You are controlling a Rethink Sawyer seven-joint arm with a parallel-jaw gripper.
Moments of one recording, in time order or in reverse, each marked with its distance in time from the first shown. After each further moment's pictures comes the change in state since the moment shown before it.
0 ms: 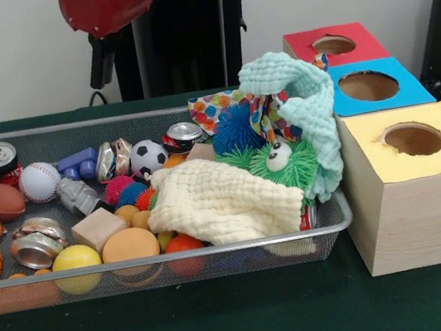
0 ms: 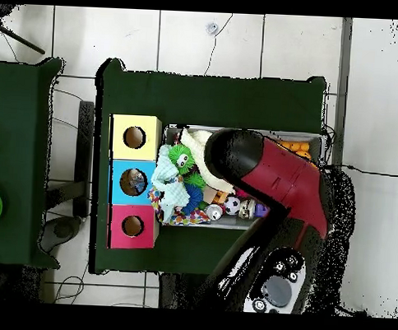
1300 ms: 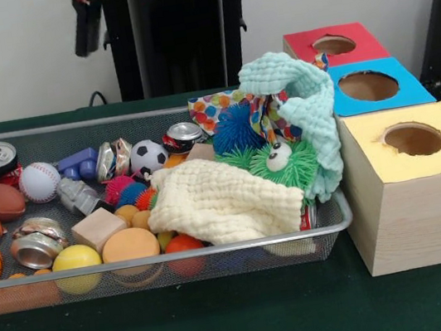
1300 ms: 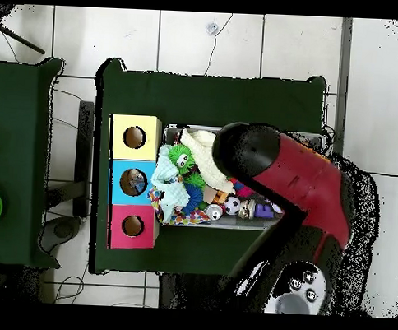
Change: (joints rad) arm -0.034 -0.042 -0.021 -0.073 -0.013 0.154 0.000
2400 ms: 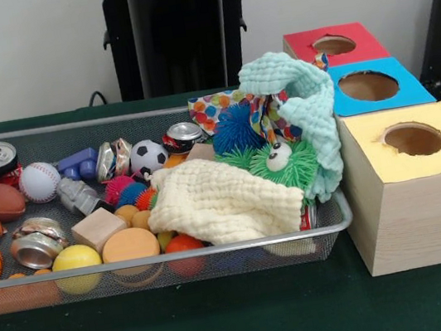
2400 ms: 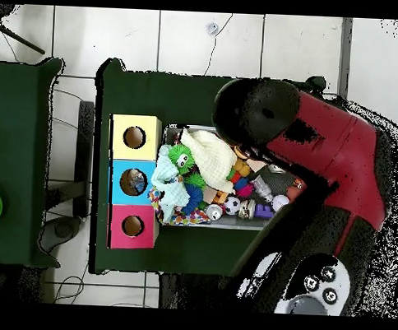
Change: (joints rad) arm -0.015 -0.009 -0.003 -0.234 -0.070 0.218 0.000
